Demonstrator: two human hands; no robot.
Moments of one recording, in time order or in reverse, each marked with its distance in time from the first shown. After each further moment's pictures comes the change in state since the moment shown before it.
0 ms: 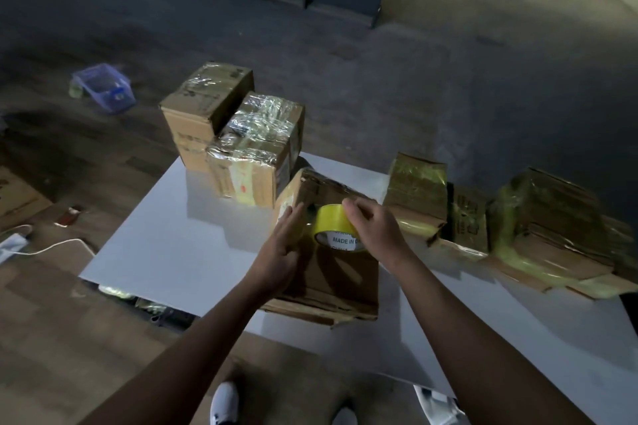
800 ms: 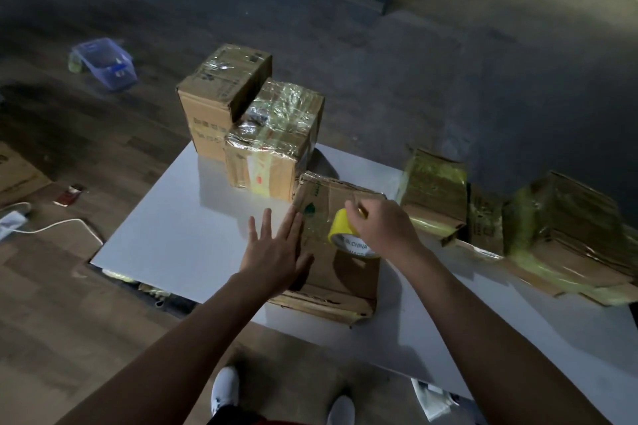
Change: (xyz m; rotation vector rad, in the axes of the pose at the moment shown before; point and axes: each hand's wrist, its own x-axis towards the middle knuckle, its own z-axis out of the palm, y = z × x) left_hand 0.014 -0.050 -0.027 1.176 -0.199 0.002; right_hand 0.017 -0.021 0.029 -0.571 -0.042 -0.004
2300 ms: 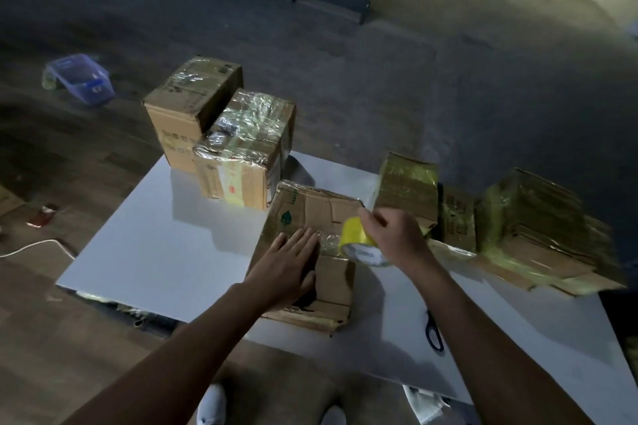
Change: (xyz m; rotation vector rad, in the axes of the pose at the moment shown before) left_hand 0.017 0.048 0.004 -0.111 0.094 0.338; right_hand -0.024 0.055 -0.033 0.255 0.071 0.107
